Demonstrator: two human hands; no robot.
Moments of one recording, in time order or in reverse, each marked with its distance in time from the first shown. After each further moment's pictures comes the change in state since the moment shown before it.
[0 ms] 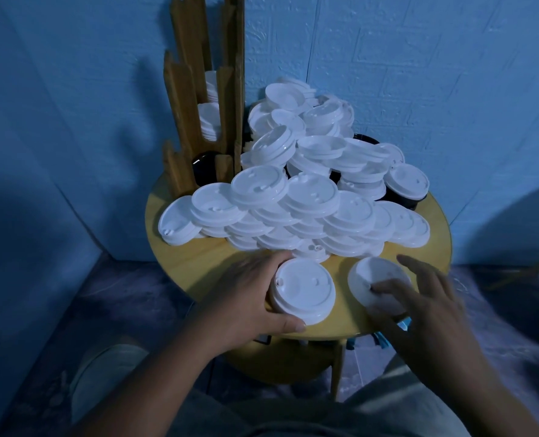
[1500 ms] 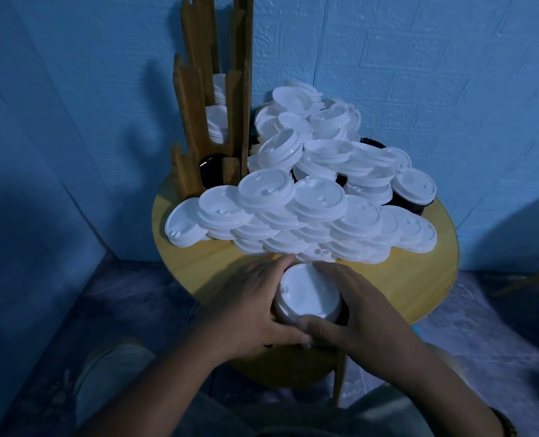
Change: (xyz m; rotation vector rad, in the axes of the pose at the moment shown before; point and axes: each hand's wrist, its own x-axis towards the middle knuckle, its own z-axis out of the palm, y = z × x) left_hand -0.006 0.007 -0.003 0.030 -0.022 0.012; right_hand 0.029 -0.059 0.017 0.358 -0.228 -0.203
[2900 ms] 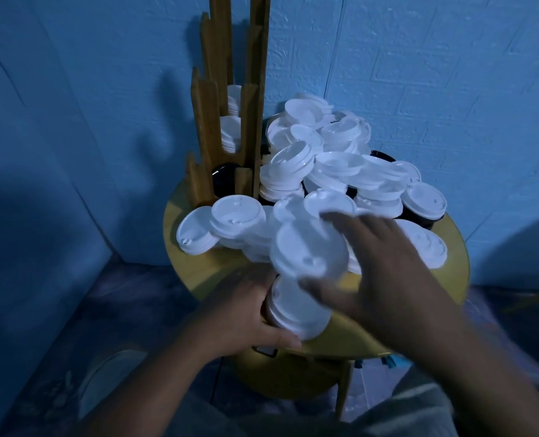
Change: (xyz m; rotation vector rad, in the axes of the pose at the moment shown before) left_hand 0.002 -0.027 -0.011 -0.038 0.066 0.070; right_hand 0.025 -0.069 -0.055 -0.289 0.144 -0.079
